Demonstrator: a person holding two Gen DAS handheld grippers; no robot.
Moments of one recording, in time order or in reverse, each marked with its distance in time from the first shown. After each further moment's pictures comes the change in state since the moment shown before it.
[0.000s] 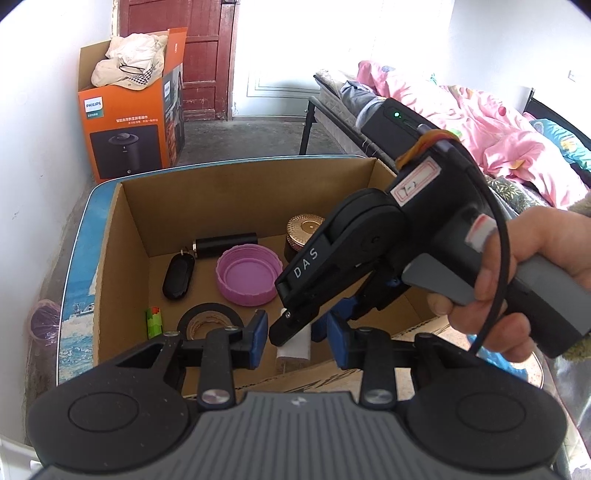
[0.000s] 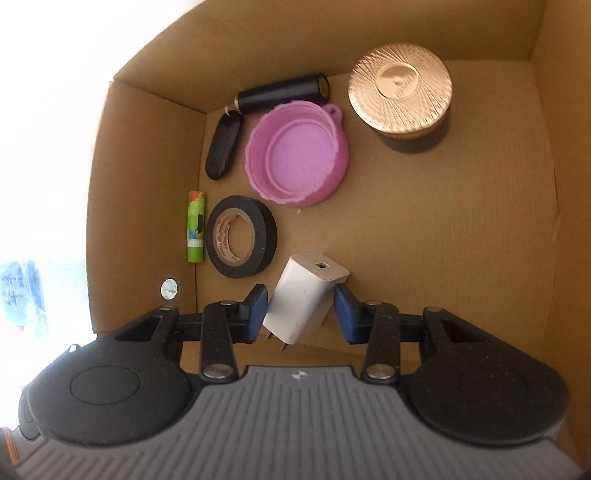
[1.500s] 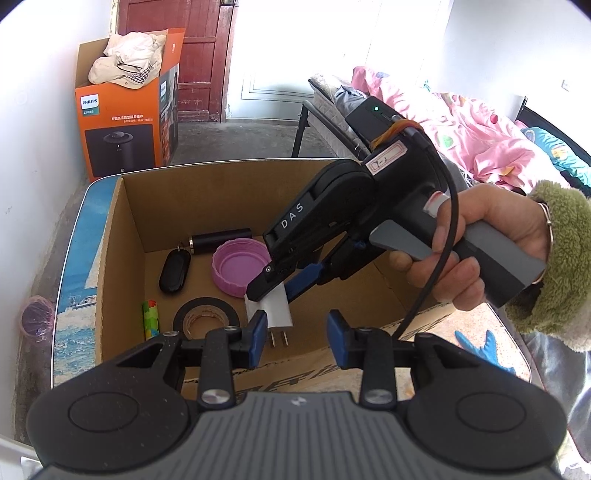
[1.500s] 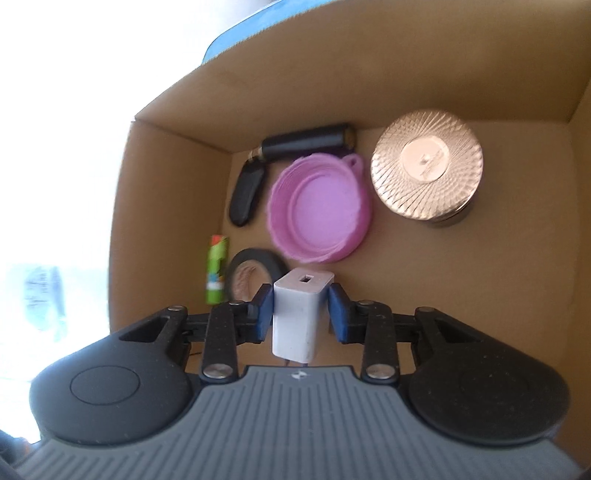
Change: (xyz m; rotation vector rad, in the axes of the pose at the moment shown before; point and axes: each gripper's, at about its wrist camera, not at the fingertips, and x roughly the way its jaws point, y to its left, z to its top) left arm -0.004 0.001 -0.006 -0.027 -0.012 -0.028; right arm 0.001 -0.018 0.040 -0.011 -0.005 0.141
